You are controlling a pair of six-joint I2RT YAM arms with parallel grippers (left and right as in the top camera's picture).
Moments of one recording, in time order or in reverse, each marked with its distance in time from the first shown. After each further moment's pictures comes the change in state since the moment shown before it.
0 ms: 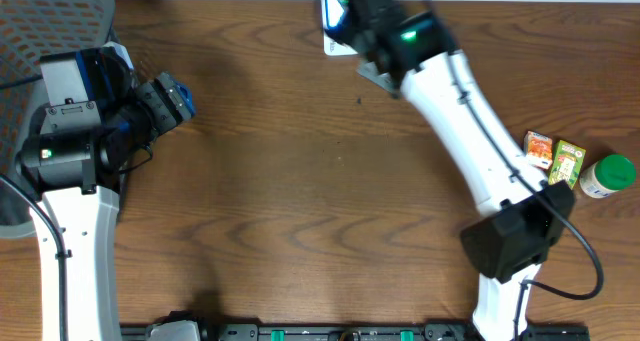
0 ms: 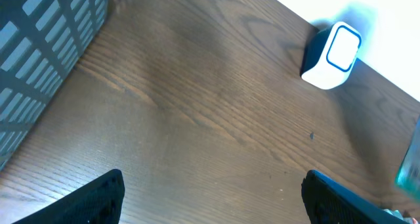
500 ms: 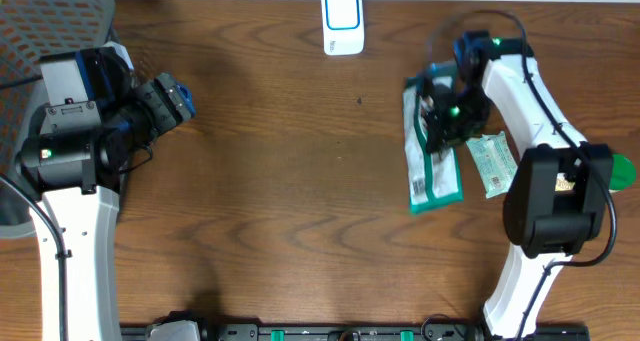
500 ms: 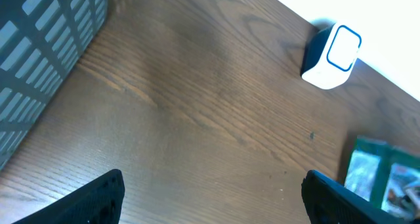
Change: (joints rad) left arm 0.000 0.000 0.000 0.000 0.000 0.000; right arm -0.394 0.039 -0.461 -0.093 -0.643 0.222
